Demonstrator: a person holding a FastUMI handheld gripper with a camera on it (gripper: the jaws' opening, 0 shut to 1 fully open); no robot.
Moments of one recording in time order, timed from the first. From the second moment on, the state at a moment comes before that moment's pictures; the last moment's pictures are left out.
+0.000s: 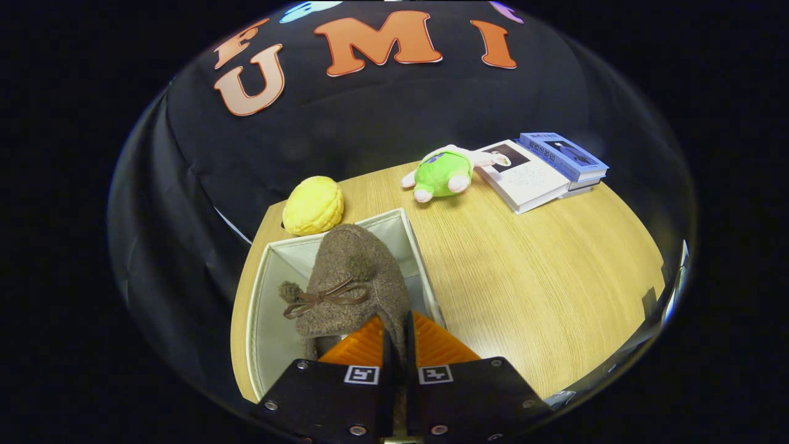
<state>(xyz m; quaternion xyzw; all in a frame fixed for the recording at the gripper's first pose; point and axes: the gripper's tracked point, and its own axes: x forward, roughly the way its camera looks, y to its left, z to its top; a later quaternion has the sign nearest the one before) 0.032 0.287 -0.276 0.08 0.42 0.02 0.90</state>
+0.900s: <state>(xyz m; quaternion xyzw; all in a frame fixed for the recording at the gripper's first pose) 0.074 0.251 -0.096 0.02 0.24 0.07 0.97</state>
